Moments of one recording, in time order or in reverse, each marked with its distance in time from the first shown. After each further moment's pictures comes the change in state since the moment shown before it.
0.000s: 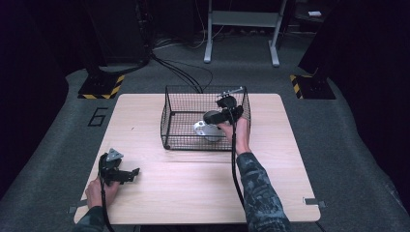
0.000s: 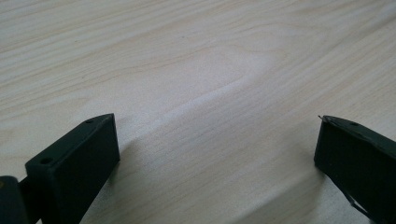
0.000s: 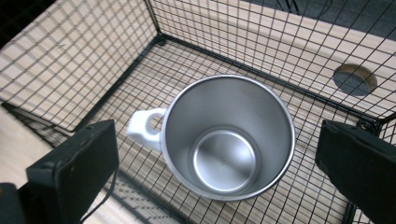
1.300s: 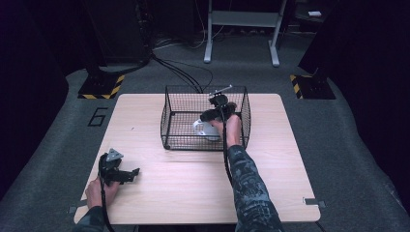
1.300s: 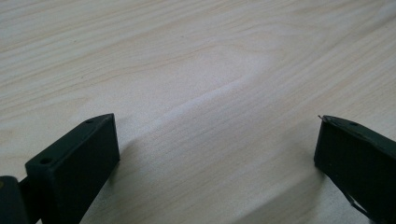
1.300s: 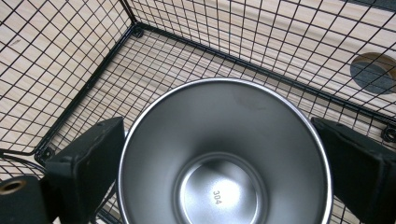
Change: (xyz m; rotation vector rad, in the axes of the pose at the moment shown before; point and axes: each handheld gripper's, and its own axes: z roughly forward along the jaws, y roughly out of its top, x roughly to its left) left arm -0.001 0.000 0.000 0.000 0.000 -0.004; right arm -0.006 0.014 0.056 0.091 -0.045 0.046
